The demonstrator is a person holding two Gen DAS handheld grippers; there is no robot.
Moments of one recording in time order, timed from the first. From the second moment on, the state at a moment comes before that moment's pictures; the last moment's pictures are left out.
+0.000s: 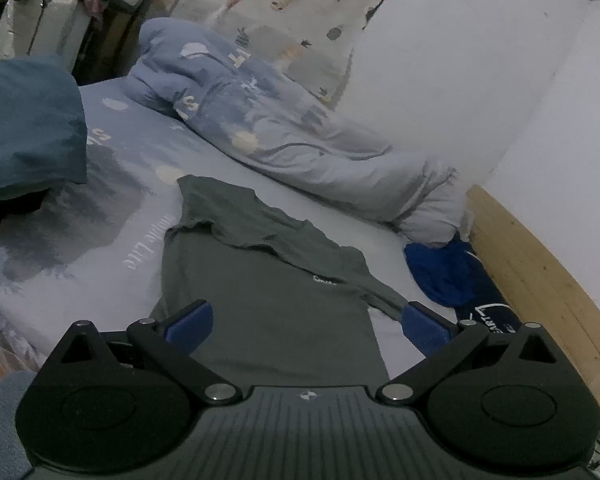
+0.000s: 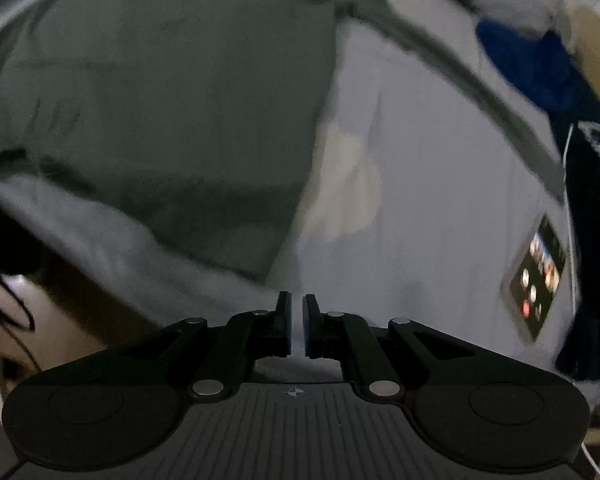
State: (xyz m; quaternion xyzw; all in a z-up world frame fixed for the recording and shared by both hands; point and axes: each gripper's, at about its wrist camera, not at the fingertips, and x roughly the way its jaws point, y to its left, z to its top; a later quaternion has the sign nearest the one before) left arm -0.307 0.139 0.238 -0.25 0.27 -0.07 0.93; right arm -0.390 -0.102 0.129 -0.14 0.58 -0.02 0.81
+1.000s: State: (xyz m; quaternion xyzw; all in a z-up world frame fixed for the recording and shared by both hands) left arm -0.219 -0.048 0.268 -0.04 0.18 -0.14 0.97; right arm -0.335 -0.223 0.187 0.11 0.18 -0.08 0.97
